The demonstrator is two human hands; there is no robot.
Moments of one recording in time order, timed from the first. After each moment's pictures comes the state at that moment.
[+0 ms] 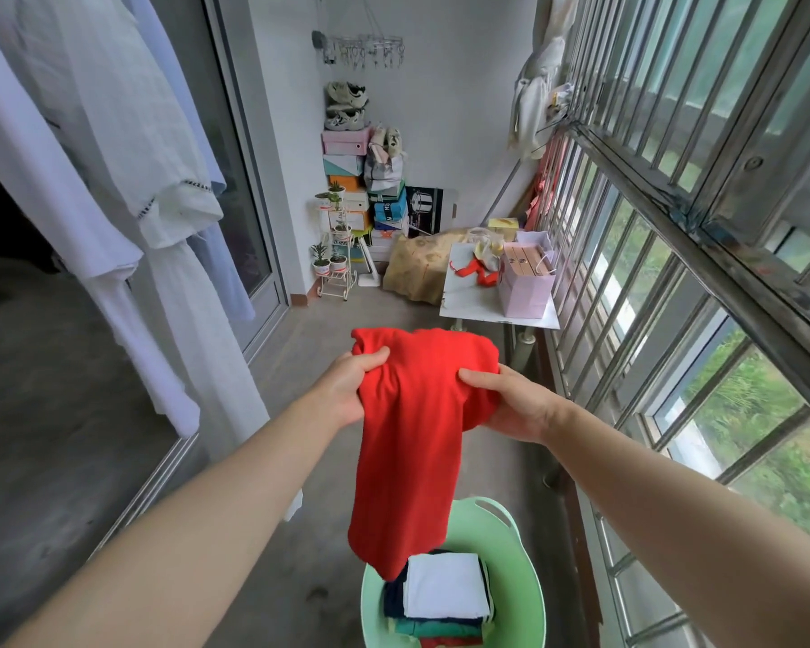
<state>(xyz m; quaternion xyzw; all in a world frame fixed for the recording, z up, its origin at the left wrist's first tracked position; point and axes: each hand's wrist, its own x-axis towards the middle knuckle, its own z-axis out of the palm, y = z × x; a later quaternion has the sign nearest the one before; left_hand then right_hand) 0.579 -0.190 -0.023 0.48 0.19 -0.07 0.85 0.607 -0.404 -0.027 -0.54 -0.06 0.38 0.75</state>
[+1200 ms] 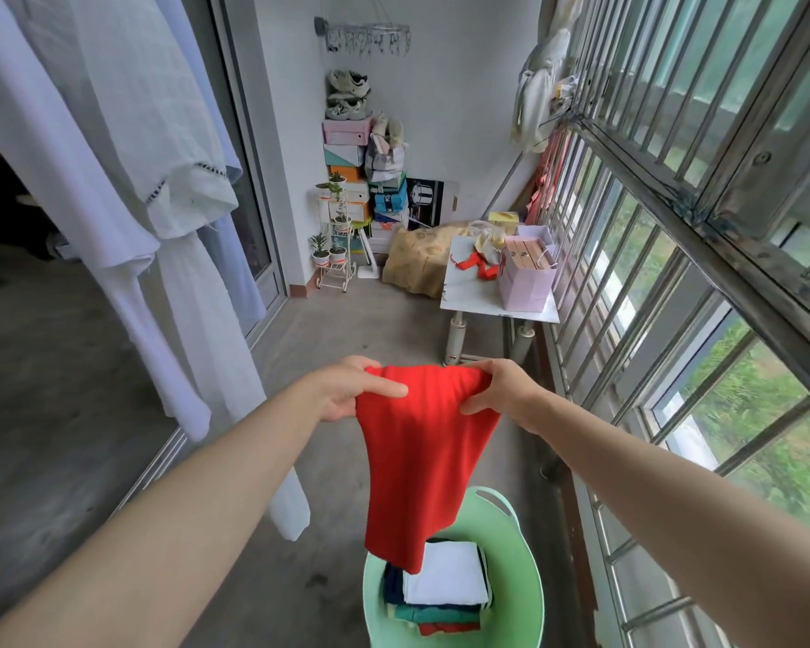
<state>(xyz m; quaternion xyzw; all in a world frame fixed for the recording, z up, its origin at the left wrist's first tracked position) 0.565 -0.161 -0.030 0.67 0.13 -0.23 0.69 0.604 -0.385 -0.031 -0.87 -0.09 0.19 0.45</state>
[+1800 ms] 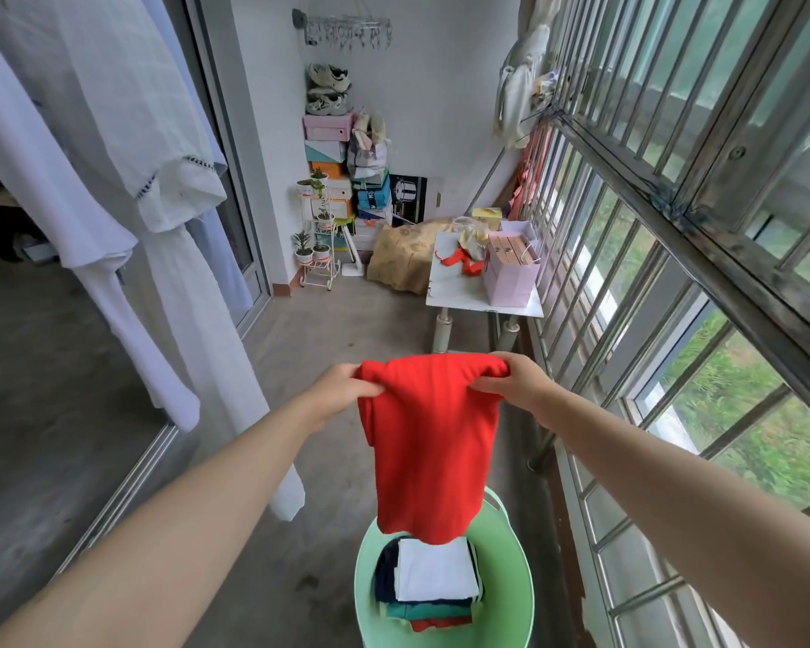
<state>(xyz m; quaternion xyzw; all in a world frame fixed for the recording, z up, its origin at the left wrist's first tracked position) 0.563 -0.168 -0.045 0.78 0.10 -0.13 0.60 0.610 -0.415 -0.035 -0.87 -0.05 0.13 0.47</state>
